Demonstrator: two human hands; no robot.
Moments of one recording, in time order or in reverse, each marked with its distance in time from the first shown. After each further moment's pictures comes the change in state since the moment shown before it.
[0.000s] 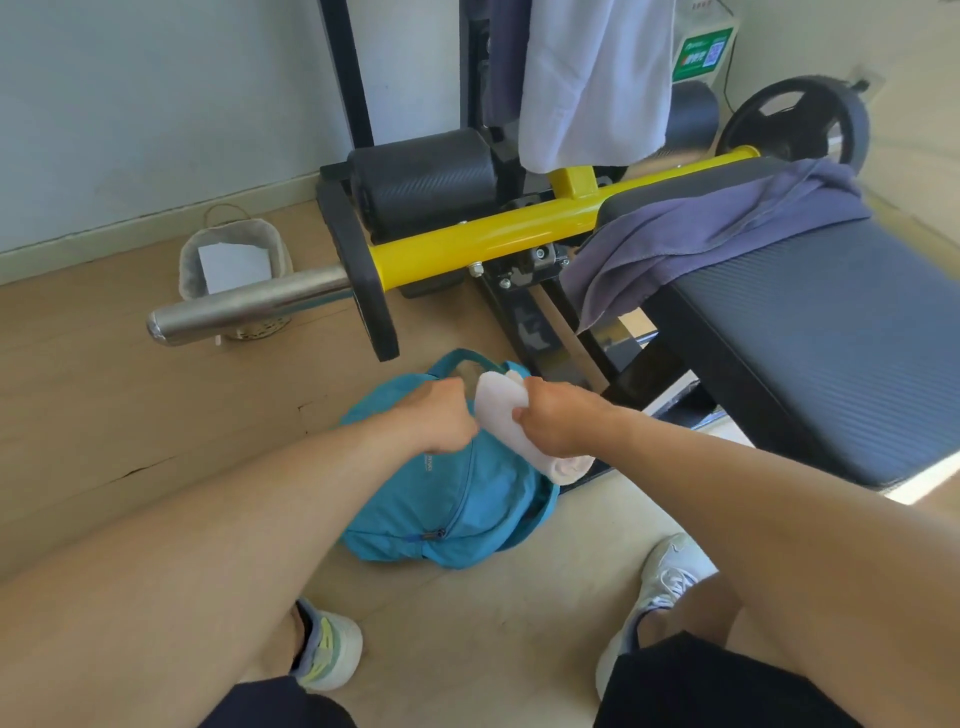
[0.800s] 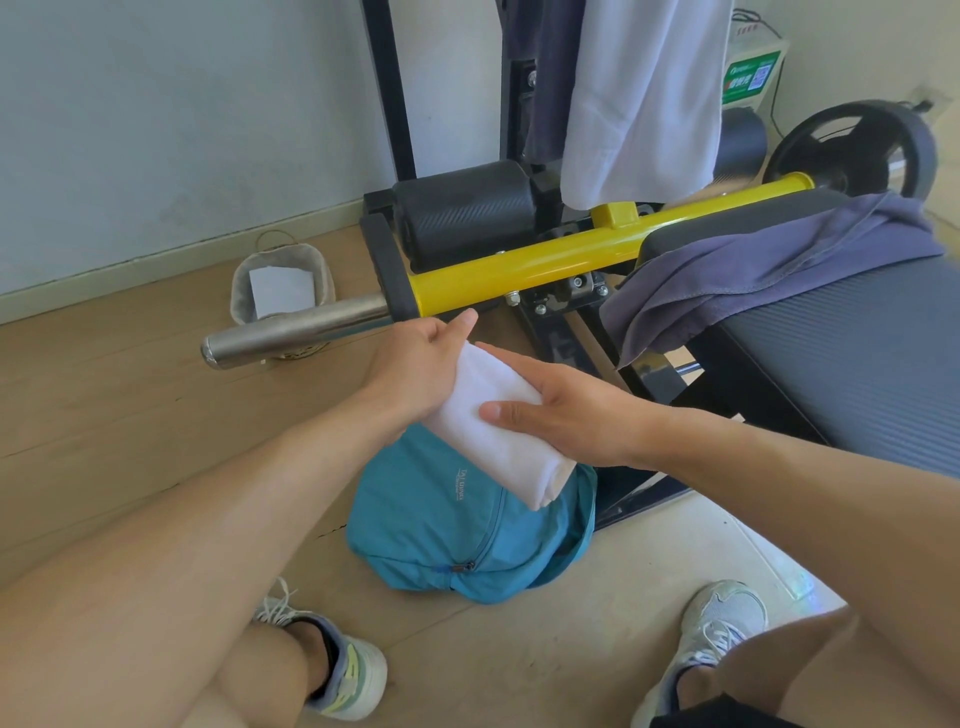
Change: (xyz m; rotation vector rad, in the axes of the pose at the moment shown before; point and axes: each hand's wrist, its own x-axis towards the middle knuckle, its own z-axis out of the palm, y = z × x) left_hand -0.039 -0.003 -0.081 -0.649 0.519 -0.006; right_hand -0.041 -0.035 -0.057 0.646 -0.095 -0.567
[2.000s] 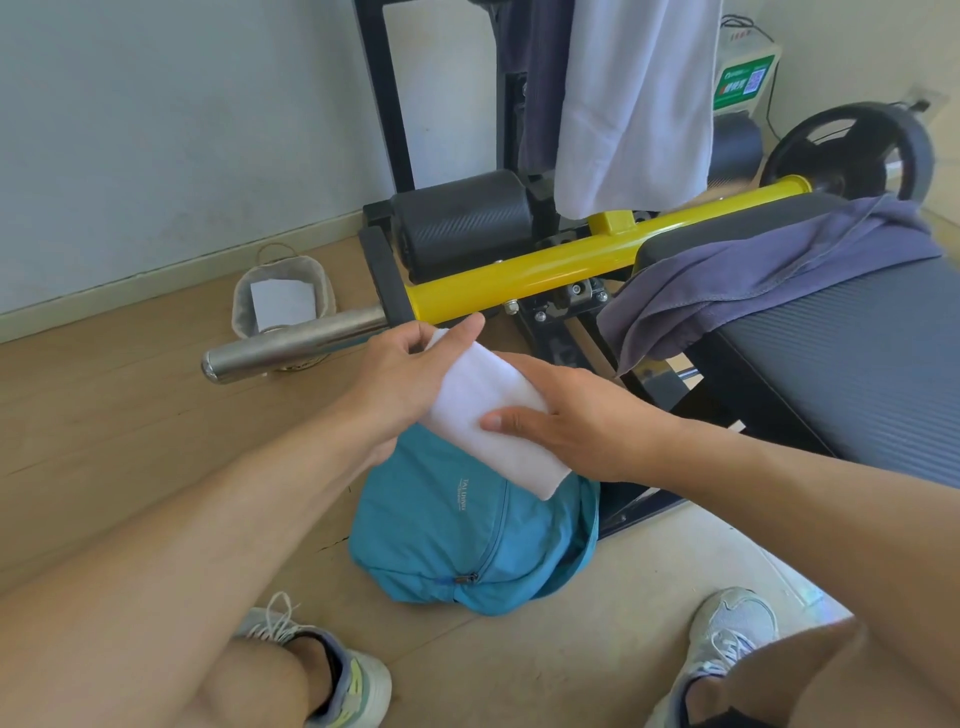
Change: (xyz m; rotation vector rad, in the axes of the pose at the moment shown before) left_hand -0.013 0.004 -0.010 -0.364 -0.043 -0.058; right_hand -0.009 -0.013 -0.002 -0.301 0.150 0.022
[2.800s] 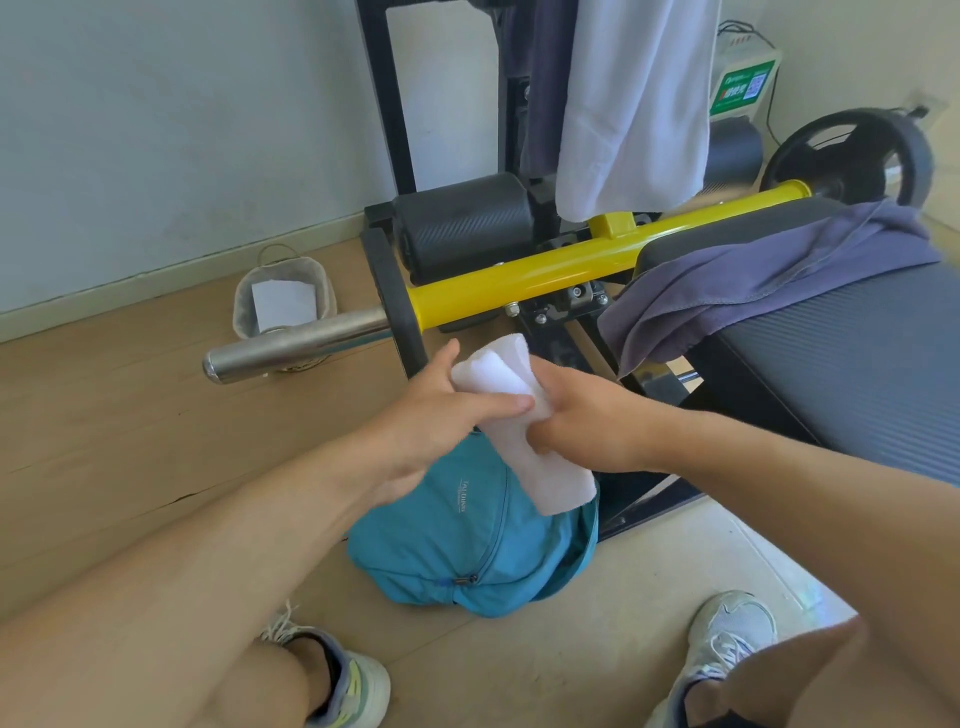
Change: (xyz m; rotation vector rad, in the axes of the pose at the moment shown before) left_hand -0.031 0.007 0.006 0.013 -0.371 -0.157; right_hand 0.000 -0.011 -0.008 -0.002 -0.090 0.195
